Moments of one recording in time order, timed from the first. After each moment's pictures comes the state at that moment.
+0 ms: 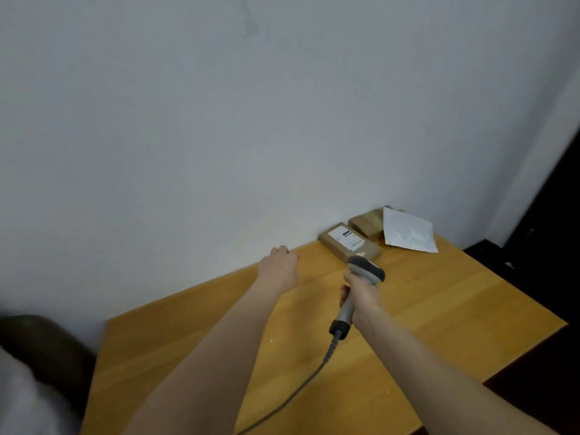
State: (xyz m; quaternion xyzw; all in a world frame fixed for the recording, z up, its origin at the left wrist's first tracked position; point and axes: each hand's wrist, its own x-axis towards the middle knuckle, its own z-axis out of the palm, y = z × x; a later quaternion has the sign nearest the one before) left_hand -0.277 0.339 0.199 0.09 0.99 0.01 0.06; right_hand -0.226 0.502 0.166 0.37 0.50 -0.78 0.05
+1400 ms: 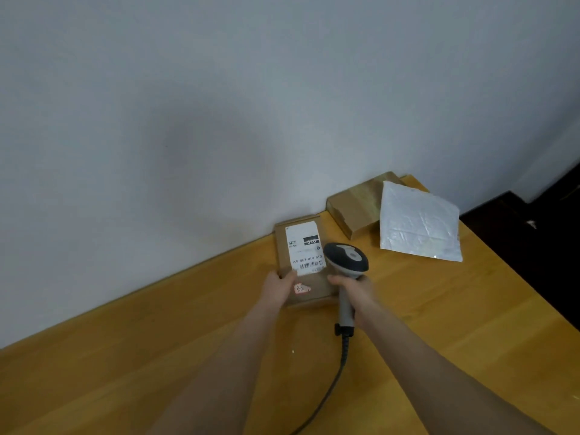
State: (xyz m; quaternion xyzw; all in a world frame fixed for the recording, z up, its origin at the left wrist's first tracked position) left_hand -0.507 0.478 -0.021 -0.30 0.73 0.57 0.22; right_hand -0.485 0.634 0.002 0.34 0.62 -0.68 0.18
